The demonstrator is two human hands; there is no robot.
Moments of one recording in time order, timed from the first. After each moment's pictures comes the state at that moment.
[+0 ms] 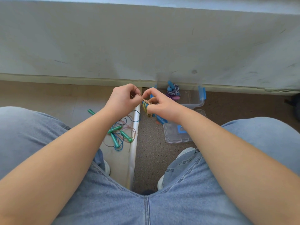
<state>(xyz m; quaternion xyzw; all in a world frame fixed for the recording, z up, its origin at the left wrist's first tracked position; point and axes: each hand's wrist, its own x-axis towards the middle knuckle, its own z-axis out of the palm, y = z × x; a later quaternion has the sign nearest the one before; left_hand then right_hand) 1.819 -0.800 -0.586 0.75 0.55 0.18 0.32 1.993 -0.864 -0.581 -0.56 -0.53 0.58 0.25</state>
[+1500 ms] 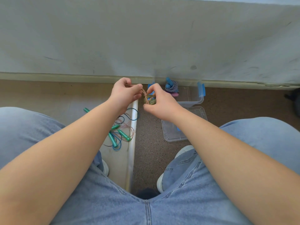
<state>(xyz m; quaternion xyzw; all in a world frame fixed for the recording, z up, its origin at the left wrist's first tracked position) 1.848 -0.770 -0.610 0.40 0.55 0.34 0.65 1.991 -0.847 -0.597 -0.69 -0.57 0.38 0.21</state>
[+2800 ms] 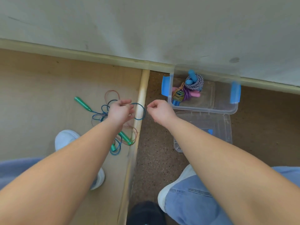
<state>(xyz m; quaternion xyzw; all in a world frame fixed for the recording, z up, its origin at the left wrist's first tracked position) 1.813 -0.713 -0.799 0.26 0.72 0.19 0.62 1.974 -0.740 -0.802 -0.74 -0.42 0.50 0.12</state>
